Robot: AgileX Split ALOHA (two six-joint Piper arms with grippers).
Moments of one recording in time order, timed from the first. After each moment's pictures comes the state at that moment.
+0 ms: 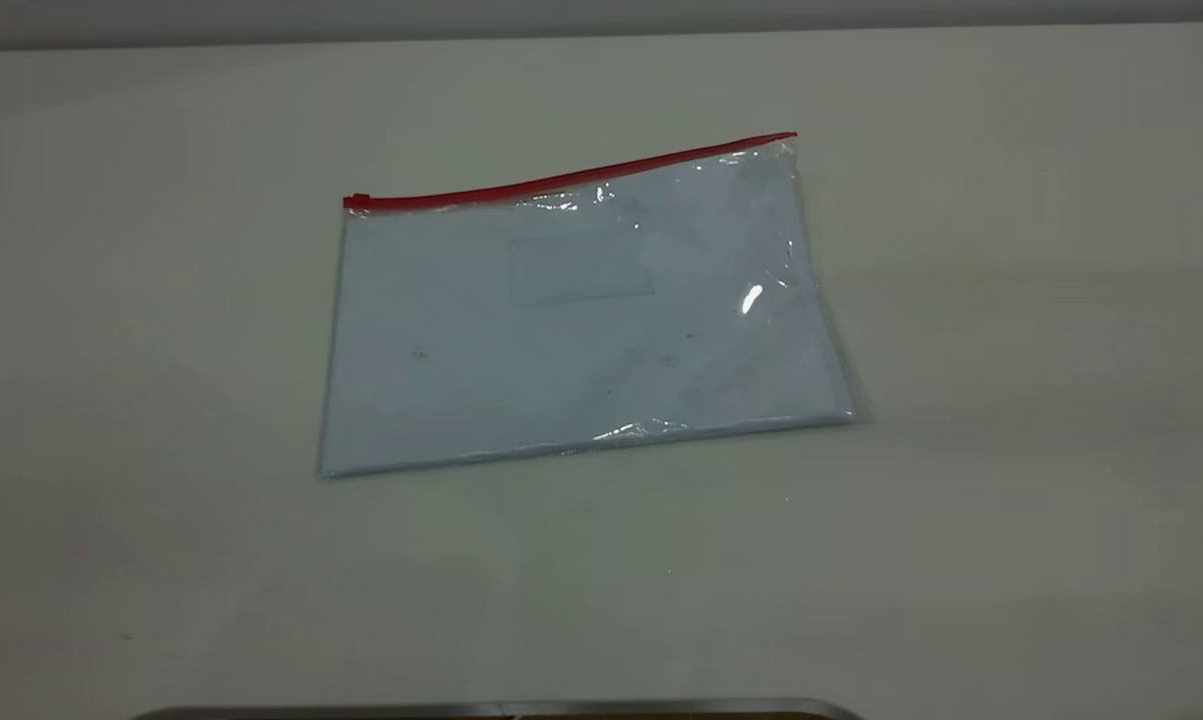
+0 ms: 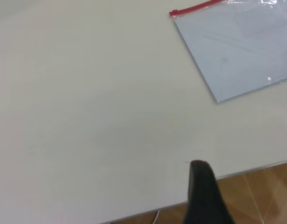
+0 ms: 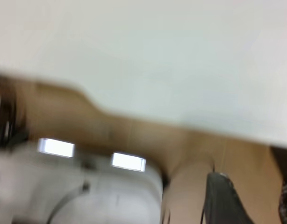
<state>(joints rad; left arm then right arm) 0.04 -0.02 -0.49 -0.18 1.15 0.26 0.04 0.55 -0.48 0.16 1.08 -0.15</state>
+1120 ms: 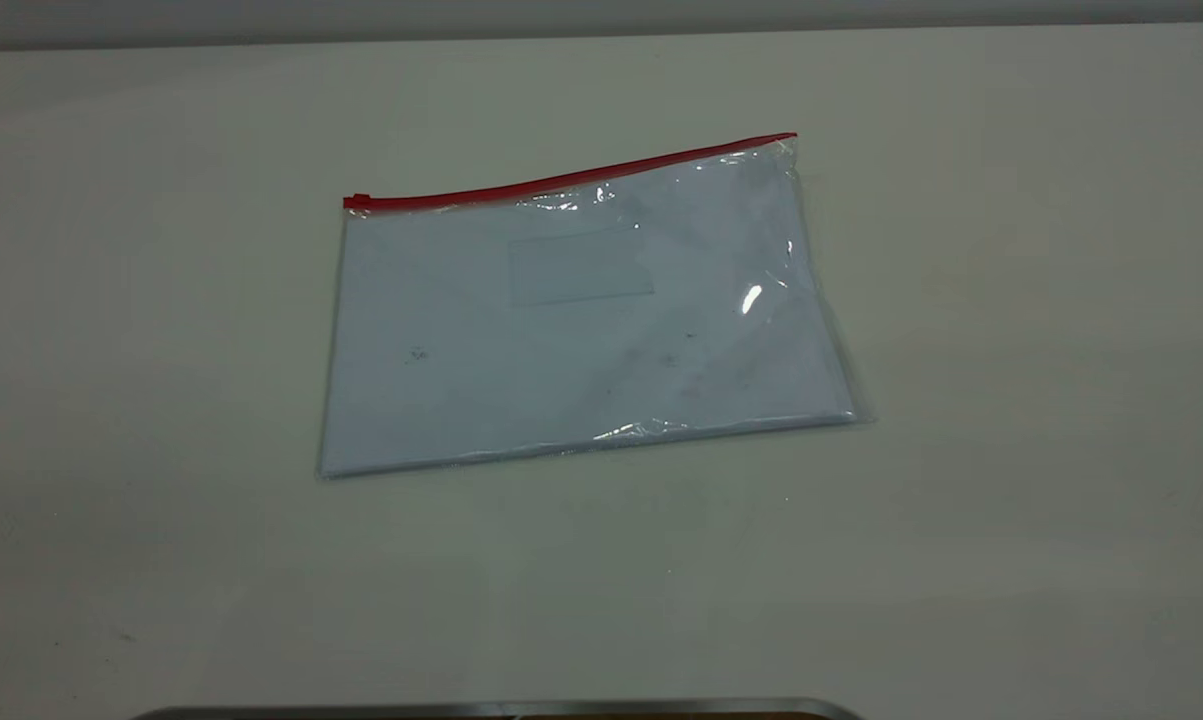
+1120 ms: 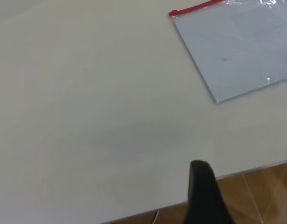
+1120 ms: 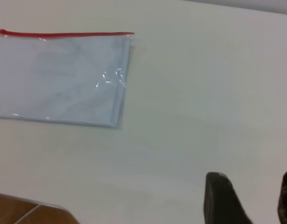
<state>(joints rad) 0.04 -0.02 -0.49 -0.18 1.15 0.26 0.03 -0.02 -0.48 0.16 1.13 -0.17</state>
